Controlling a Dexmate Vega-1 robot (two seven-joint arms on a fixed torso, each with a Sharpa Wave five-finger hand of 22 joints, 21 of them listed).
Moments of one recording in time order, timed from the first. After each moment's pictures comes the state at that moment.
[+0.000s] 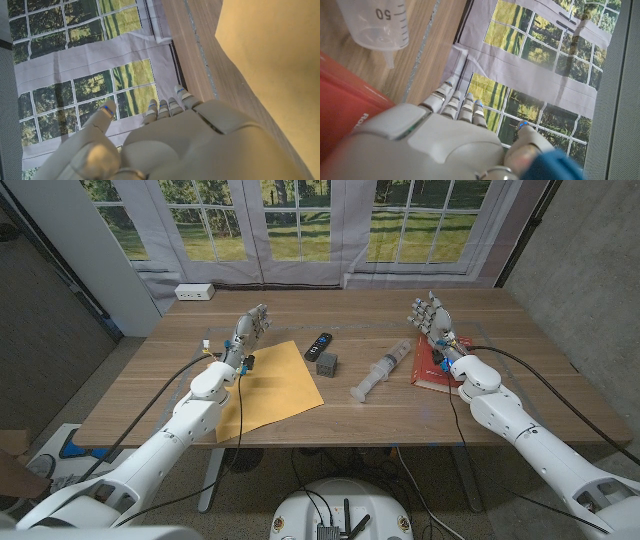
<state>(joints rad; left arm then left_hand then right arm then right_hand) 0.85 0.53 0.36 -1.32 -0.62 -0.34 -0.03 0.09 0.10 0.71 0.06 0.18 0.01 0.08 0.18 0.17 -0.06 0.05 0.20 0.17 -0.08 0.03 0.18 0.16 0.06 -0.04 0.21 0.17 -0.85 -0.56 -0.37 -1.36 0.61 0.31 0.04 0.04 0.09 0.31 0.11 0.23 0.10 -0.03 0.18 0.17 0.16 -0.05 0.18 0.18 0.05 -0.04 0.20 0.31 0.27 -0.04 0.18 0.17</state>
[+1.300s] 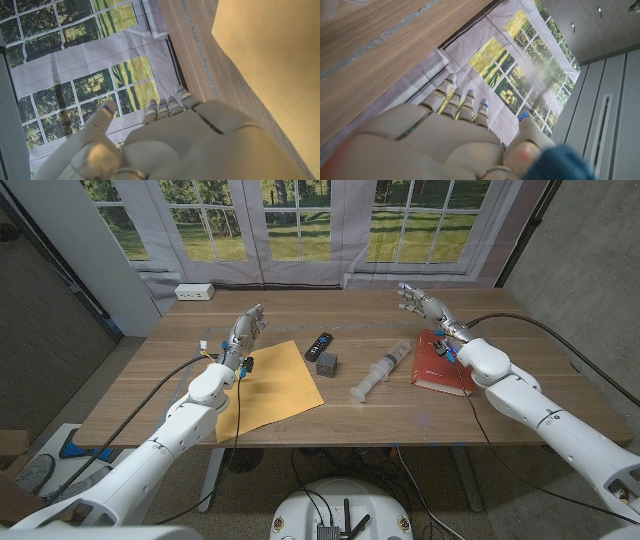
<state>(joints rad) 0.95 0.58 0.34 -1.52 -0.58 -0.25 0.13 0.09 0.11 0.71 0.03 0.18 0.02 0.08 0.18 0.17 -0.05 0.05 0.20 0.17 -0.06 0.03 0.18 0.16 0.07 -0.04 0.21 0.17 -0.79 -0.71 -0.44 -1.45 0.26 0.37 0.03 0.13 0.10 0.35 0.01 0.23 0.14 -0.14 0.19 0.17 0.21 -0.05 0.19 0.18 0.10 -0.04 0.21 0.26 0.31 -0.04 0.19 0.17</state>
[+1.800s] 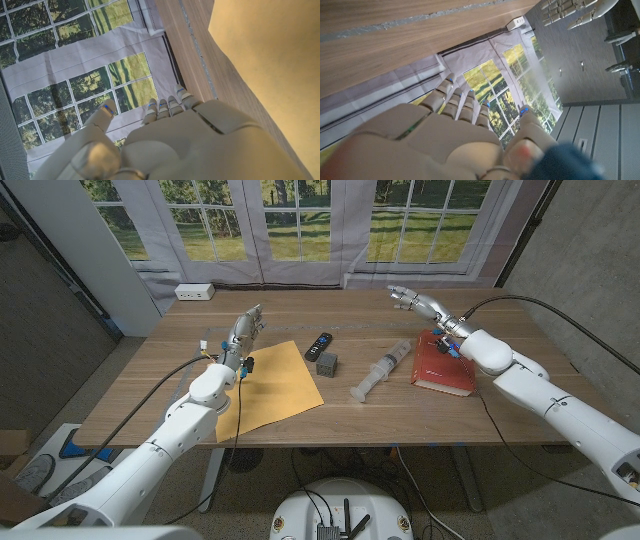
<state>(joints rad) 0.98 0.59 0.33 -1.58 -0.56 -0.20 0.20 0.10 0.11 0.71 0.02 0.18 0.03 0.08 0.18 0.17 -0.04 0.04 0.20 0.17 -0.05 0.03 0.18 0.16 0.07 -0.04 0.21 0.17 -0.71 -0.78 -0.49 -1.41 0.07 0.42 0.08 0.18 0.10 0.37 -0.04 0.21 0.14 -0.17 0.19 0.17 0.19 -0.07 0.19 0.18 0.10 -0.04 0.21 0.26 0.30 -0.03 0.19 0.17</state>
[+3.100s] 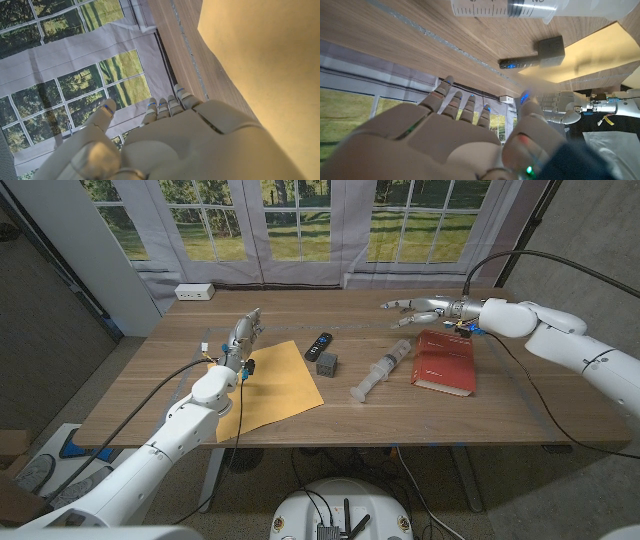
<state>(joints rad) 1.00 0.59 0.32 -1.62 -0.55 -0.13 0.27 0.10 0.11 0.71 0.02 0.18 0.04 0.08 0.18 0.17 -0.02 0.05 0.20 0.17 -0.04 0.03 0.18 0.17 0.08 -0.04 0.20 0.17 -0.52 -0.96 -0.59 -1.49 -0.30 0.45 0.36 0.36 0.09 0.44 -0.18 0.21 0.04 -0.22 0.18 0.18 0.09 -0.10 0.18 0.19 0.01 -0.03 0.20 0.23 0.25 0.04 0.18 0.17</state>
